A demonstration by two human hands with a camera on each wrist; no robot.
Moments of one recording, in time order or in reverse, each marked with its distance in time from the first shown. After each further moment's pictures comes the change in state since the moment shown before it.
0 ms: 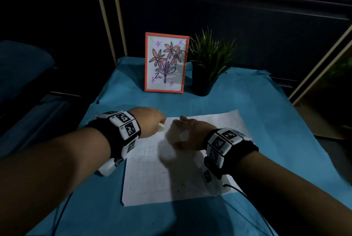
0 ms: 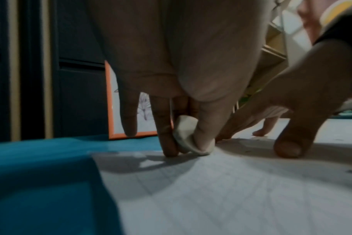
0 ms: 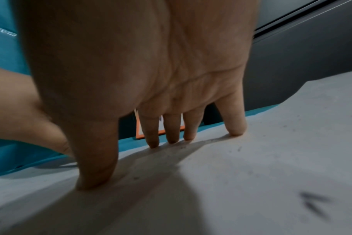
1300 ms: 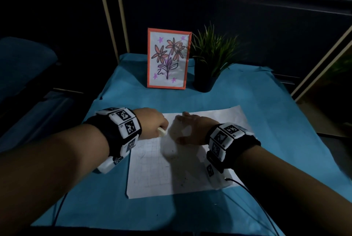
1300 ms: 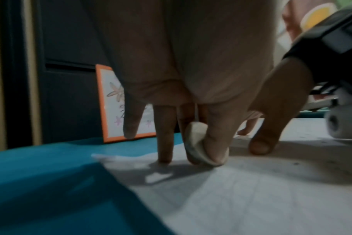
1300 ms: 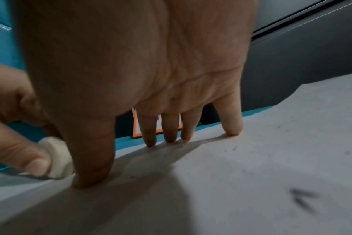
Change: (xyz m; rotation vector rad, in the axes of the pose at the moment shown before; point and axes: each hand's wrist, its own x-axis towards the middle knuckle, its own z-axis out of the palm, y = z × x) left_hand -0.012 0.003 0.001 0.001 -0.119 0.083; right_hand 0.000 0.000 0.002 0.014 -0.006 0.026
